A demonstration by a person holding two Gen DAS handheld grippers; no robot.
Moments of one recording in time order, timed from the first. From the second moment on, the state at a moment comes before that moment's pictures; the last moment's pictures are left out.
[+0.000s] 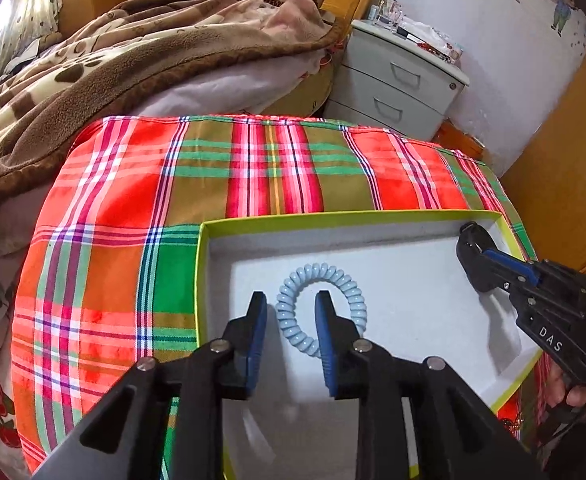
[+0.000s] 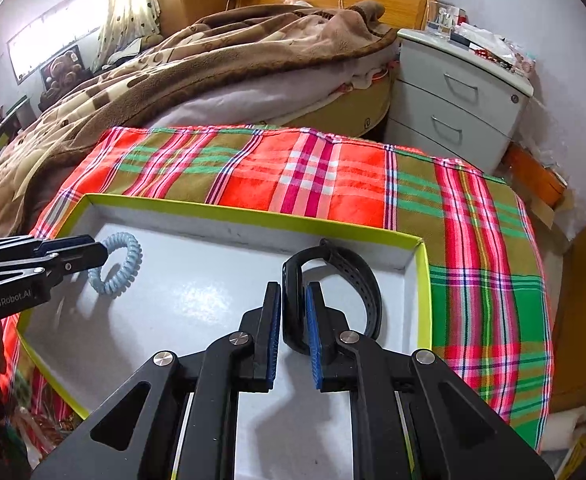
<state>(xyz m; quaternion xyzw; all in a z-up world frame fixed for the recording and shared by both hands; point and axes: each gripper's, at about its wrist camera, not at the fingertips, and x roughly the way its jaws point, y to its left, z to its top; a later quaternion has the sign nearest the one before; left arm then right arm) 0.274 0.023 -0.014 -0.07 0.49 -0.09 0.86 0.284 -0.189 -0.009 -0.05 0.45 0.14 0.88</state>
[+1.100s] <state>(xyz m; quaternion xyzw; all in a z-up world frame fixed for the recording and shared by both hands) 0.121 0.018 0.019 -0.02 0.47 -0.19 0.86 0.145 -0.199 0.032 0.02 0.39 0.20 0.90</state>
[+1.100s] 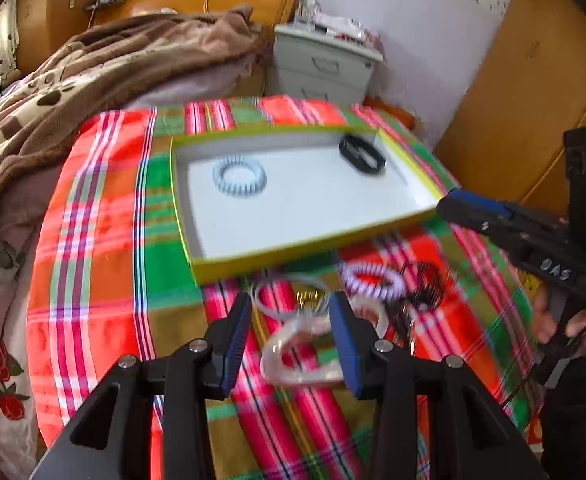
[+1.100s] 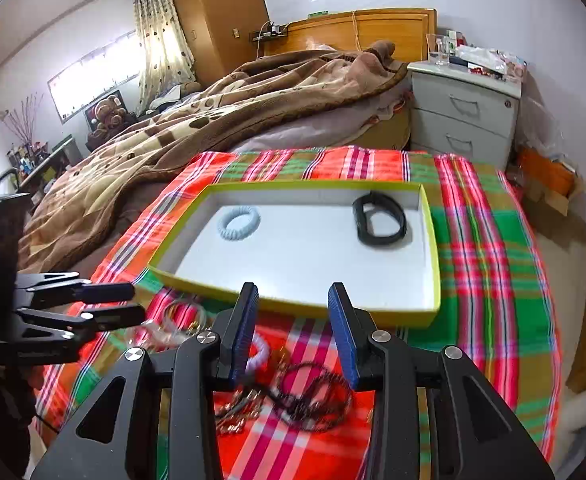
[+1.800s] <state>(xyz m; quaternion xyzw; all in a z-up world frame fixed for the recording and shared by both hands) 0.115 0.001 -0.002 0.02 0.52 -0.18 0.84 0.116 -0.207 0.027 0.05 0.39 0.20 0.90</state>
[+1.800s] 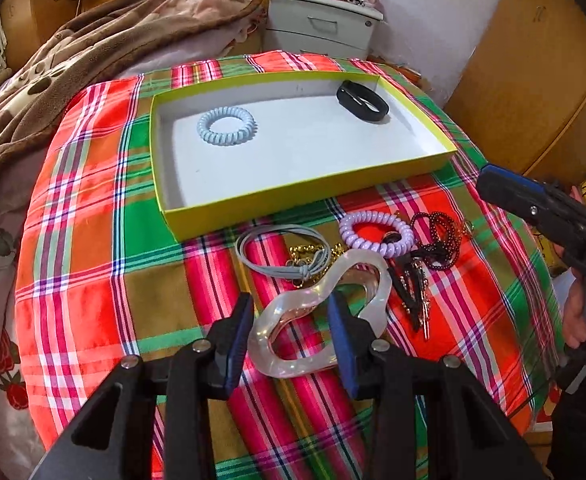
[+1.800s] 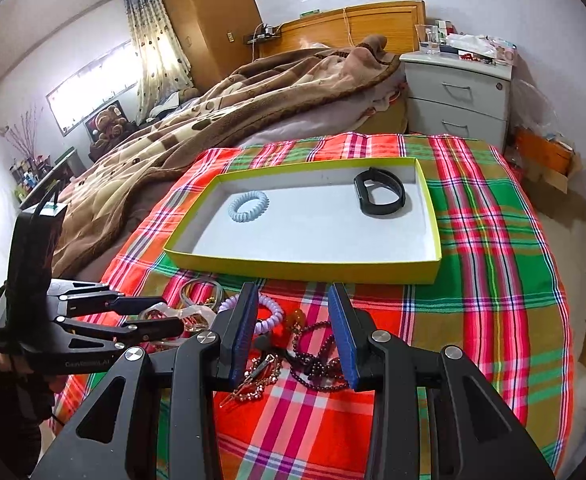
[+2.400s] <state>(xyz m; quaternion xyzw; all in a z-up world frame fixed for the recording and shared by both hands) 0.073 0.050 0.010 -0.06 0.49 -0.14 0.86 0.121 -0.198 0.014 0.05 0.40 0.19 0.89</state>
